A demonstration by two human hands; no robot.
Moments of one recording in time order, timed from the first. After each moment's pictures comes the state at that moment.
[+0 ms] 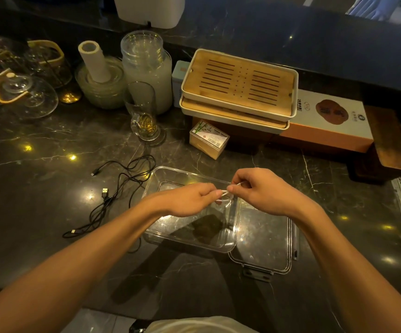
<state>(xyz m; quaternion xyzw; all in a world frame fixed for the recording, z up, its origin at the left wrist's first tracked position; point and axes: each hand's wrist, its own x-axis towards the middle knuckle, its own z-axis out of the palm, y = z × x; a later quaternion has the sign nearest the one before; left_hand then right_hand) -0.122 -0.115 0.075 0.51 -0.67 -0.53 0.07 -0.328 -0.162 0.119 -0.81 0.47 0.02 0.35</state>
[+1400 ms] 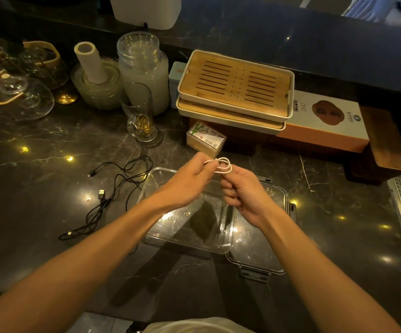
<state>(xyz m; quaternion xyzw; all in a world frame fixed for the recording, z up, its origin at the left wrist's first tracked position) -0.130 -0.125 0.081 0.56 -0.54 -0.51 0.37 -0.299 -0.154 0.073 -0.36 0.45 -0.29 0.77</state>
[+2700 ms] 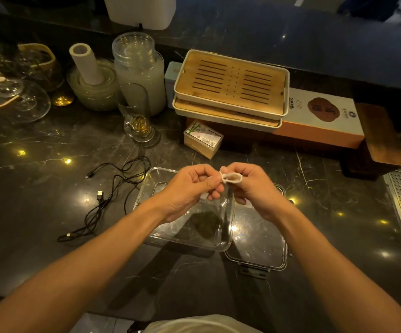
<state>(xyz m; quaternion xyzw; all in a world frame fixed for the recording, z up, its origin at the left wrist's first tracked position) -0.135 -0.110 0.075 0.39 -0.37 -0.72 0.45 -0.321 -0.153 0.091 -0.55 0.45 -0.23 0.66</state>
